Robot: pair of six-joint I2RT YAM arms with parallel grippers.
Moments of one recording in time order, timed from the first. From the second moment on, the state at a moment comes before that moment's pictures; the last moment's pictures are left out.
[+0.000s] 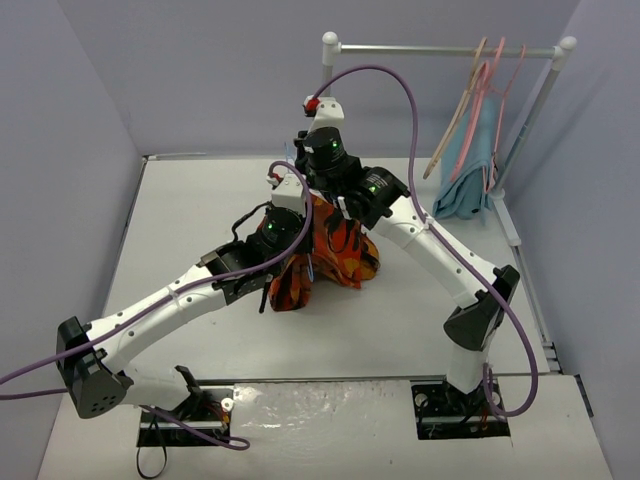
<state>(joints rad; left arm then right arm) -0.91 1.30 1.24 -0.35 -0.50 -0.41 0.84 1.80 2.02 -0.57 0.42 0.39</state>
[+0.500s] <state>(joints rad) -0.91 1.27 1.29 -0.40 -0.52 -0.40 0.83 1.71 1.99 -0.55 0.42 0.40</state>
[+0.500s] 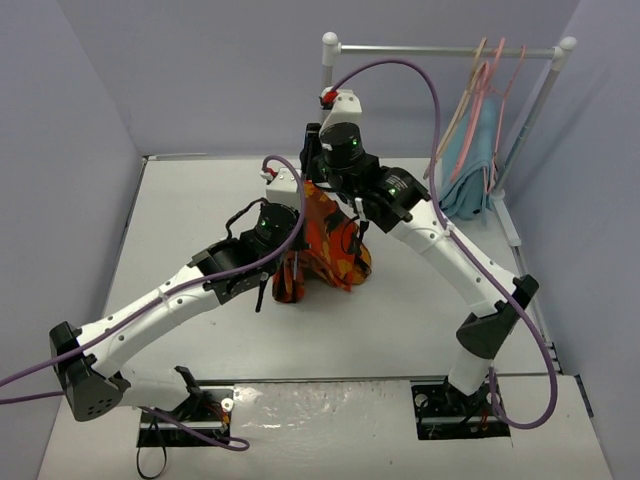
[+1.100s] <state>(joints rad) -0.91 1.21 1.32 -0.44 -0.50 -0.33 0.81 1.48 1.78 -0.51 0.37 0.38</state>
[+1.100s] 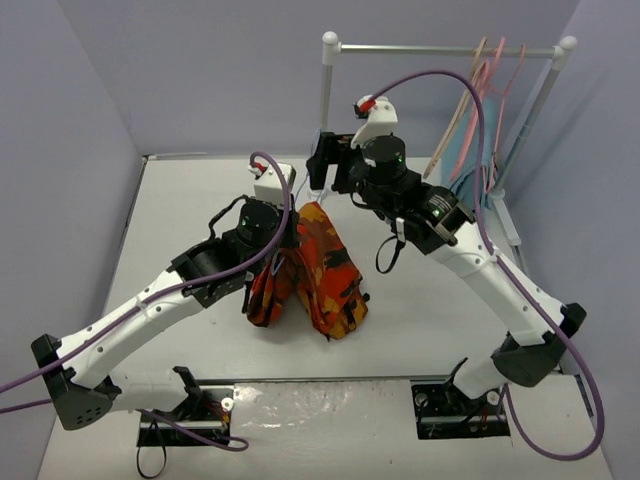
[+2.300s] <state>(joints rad) -0.73 1.94 2.23 -0.22 -0.16 -0.22 0.78 0.82 1.09 -0.53 0.73 0.45</state>
